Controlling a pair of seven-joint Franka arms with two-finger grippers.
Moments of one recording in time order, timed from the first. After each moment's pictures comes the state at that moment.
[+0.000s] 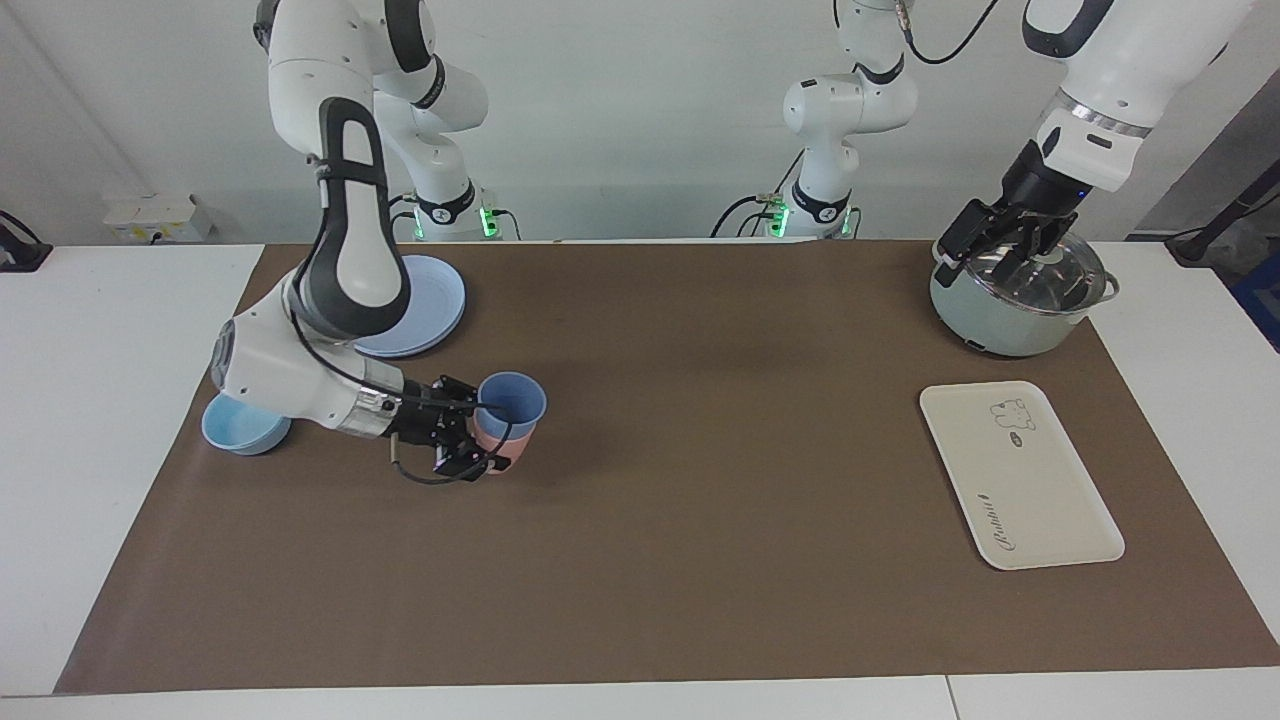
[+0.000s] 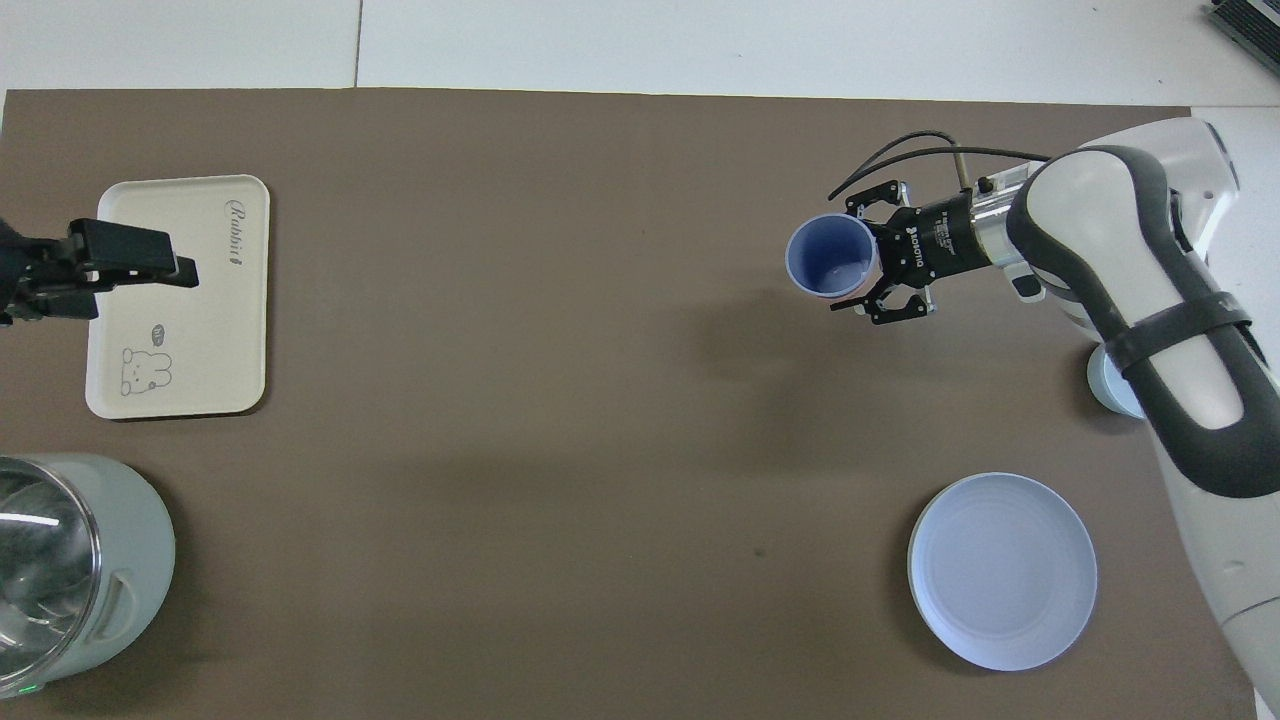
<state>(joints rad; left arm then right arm) 0.03 -0.06 -0.09 -1.65 -0.27 1.79 -0.34 0.10 0.43 -0.01 -1.63 0.82 1.92 1.04</state>
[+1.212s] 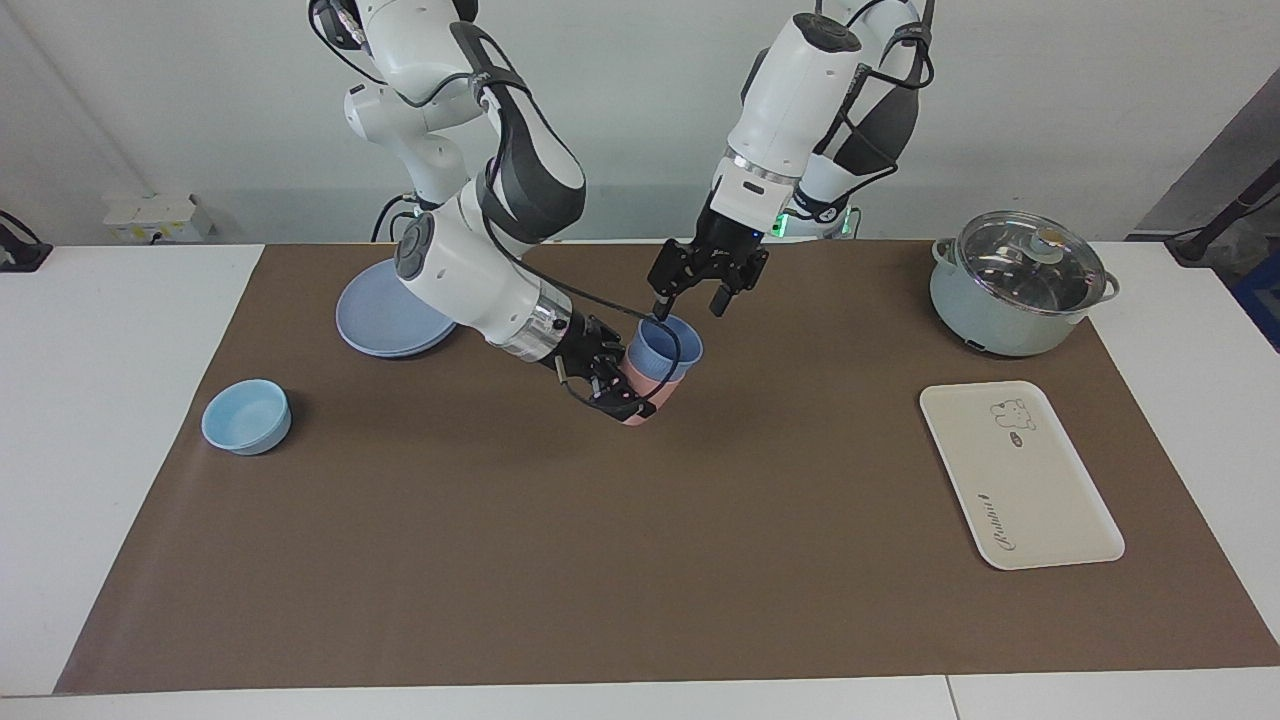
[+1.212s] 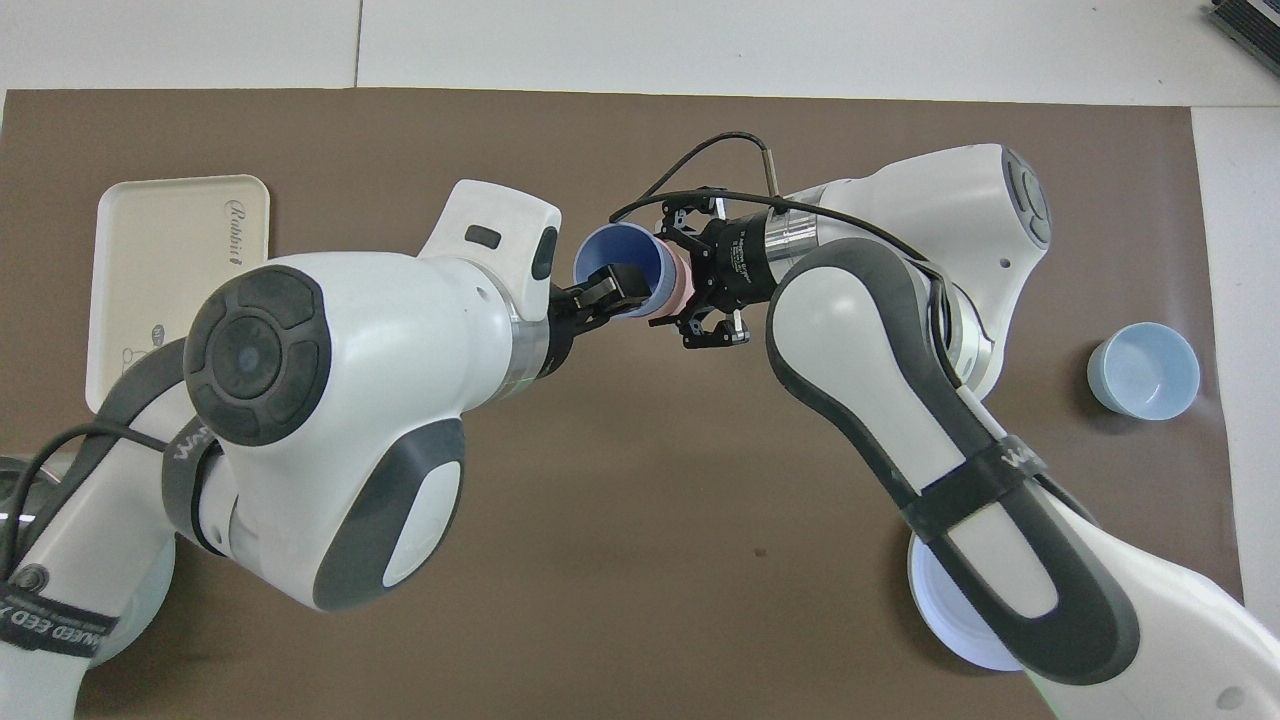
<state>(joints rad) -0.48 0.05 -0.12 -1.80 -0.20 2.24 -0.87 0.39 0.35 -0.01 -1.65 0.82 2.18 1.30</state>
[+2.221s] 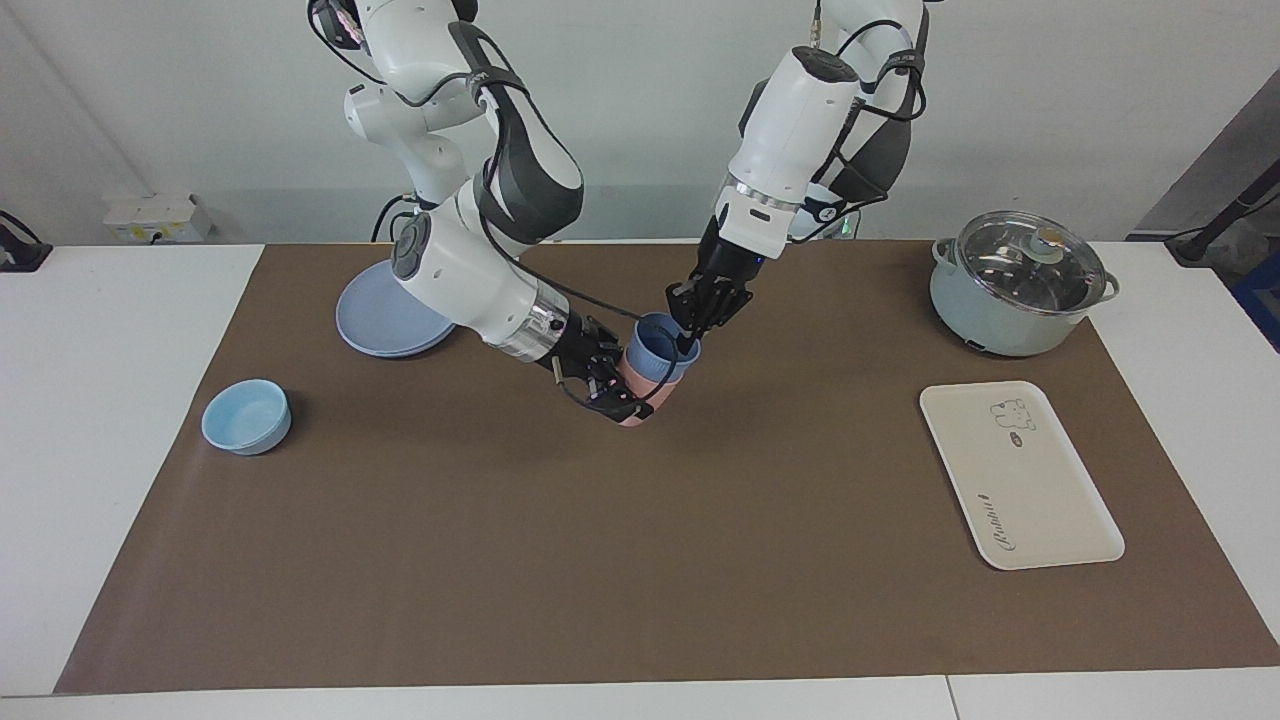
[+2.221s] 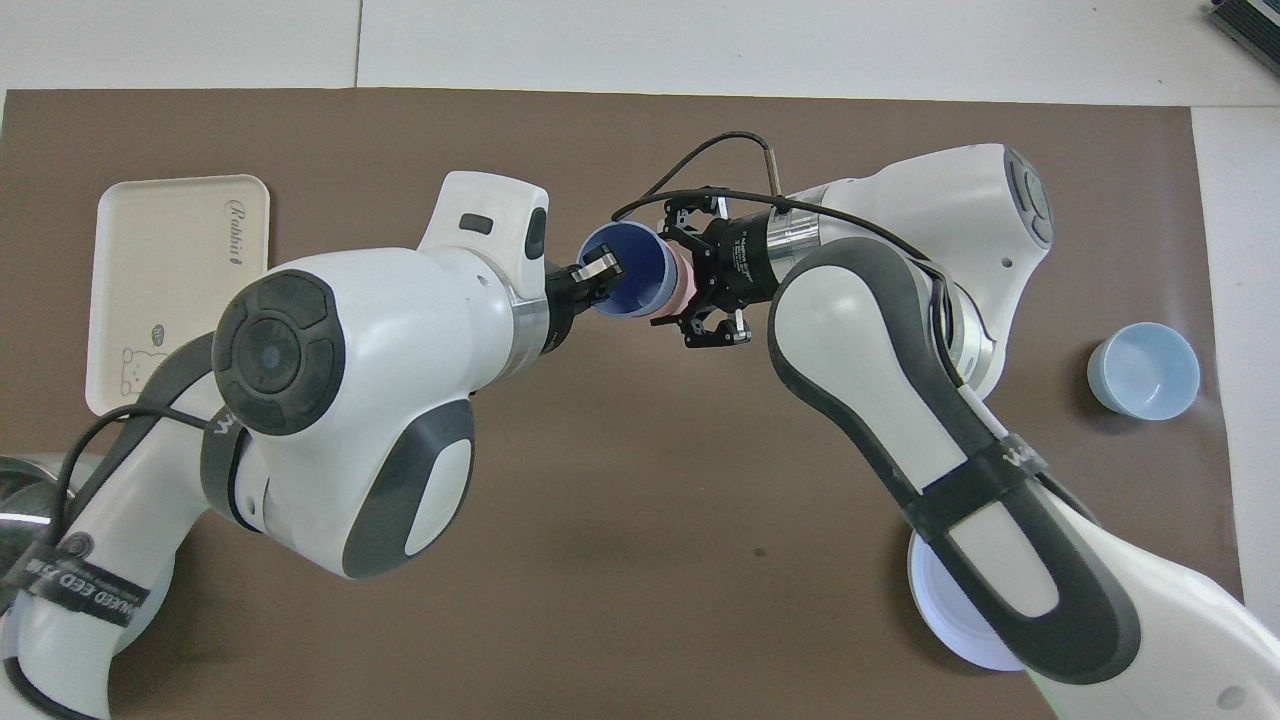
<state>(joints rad) -0.48 0.08 -0.10 -1.79 -0.20 2.32 -0.93 0.39 0.35 -0.01 -1.65 0.82 2.18 1.30</state>
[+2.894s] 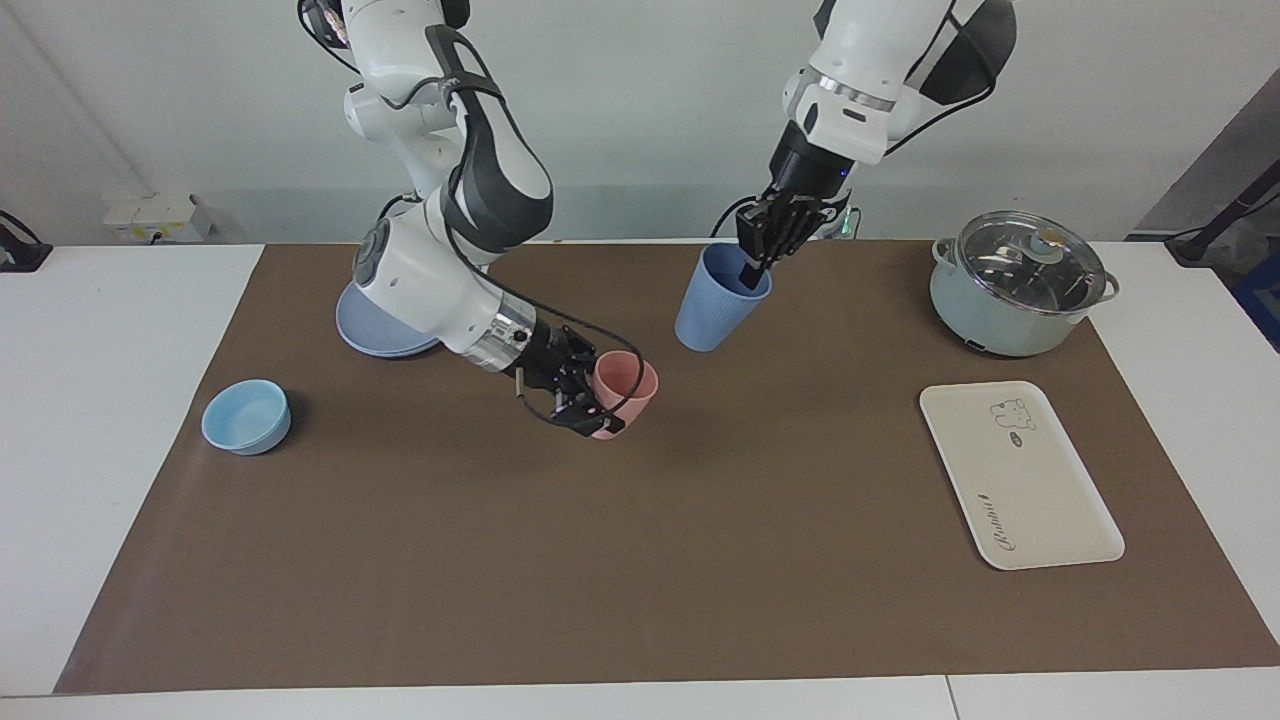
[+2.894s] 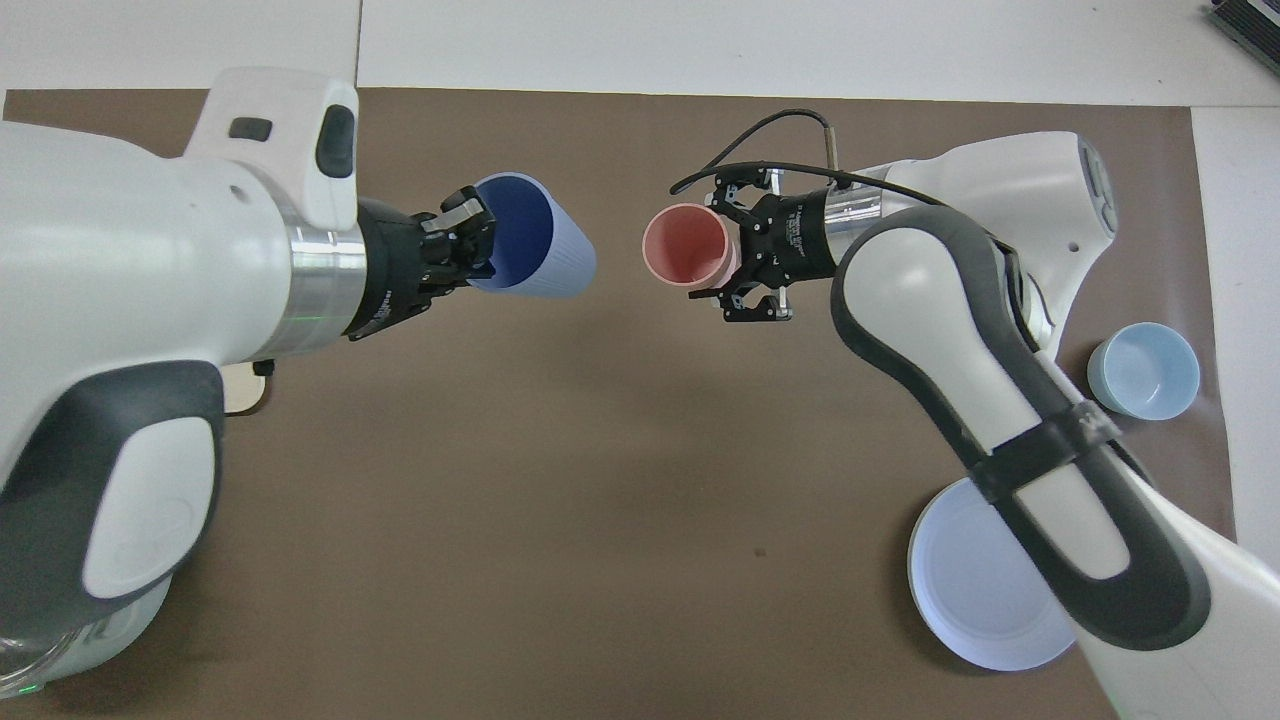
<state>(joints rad) -0.35 -0.02 -0.08 -1.61 -0.19 1.95 -0.90 0.28 0.35 -0.03 -1.66 0.92 2.16 1.30</state>
